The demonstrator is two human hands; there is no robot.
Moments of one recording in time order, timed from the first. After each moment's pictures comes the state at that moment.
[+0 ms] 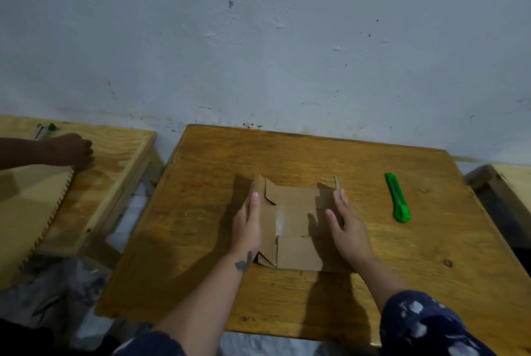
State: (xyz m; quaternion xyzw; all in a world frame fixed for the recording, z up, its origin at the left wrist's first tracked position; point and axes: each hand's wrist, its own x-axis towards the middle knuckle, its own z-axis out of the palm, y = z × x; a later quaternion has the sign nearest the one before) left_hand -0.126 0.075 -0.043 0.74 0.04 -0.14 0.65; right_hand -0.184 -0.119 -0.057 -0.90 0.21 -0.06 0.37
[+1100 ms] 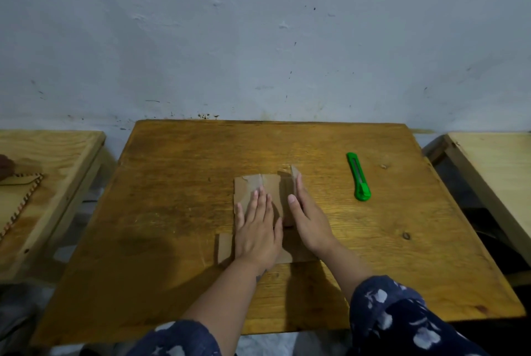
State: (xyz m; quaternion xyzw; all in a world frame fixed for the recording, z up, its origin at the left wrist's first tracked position) left_hand -0.152 -0.011 -0.091 0.95 -0.26 -0.10 0.13; right_hand -0.188 -0.133 -0.059 -0.88 0.17 -0.02 0.45
